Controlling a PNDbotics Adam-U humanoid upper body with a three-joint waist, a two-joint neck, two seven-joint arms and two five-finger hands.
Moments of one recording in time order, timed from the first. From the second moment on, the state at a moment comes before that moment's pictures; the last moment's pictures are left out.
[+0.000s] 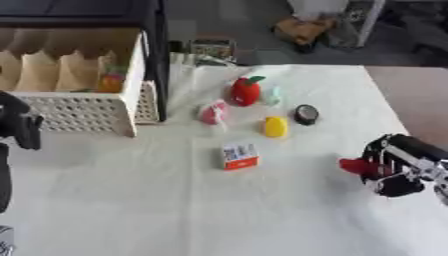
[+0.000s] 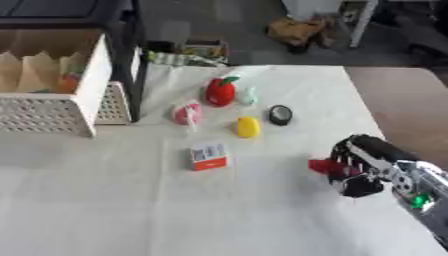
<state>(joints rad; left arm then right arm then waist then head) -0.35 0.25 -0.08 -1.99 0.08 -0.17 0.22 -0.37 -0.88 0.27 -1.66 0.47 0.33 0.29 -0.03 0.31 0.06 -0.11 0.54</state>
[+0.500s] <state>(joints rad) -0.35 0.25 -0.08 -1.99 0.08 -0.17 0.22 -0.41 -0.91 0.22 -1.79 0.41 0.35 0.20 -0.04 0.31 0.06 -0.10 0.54</state>
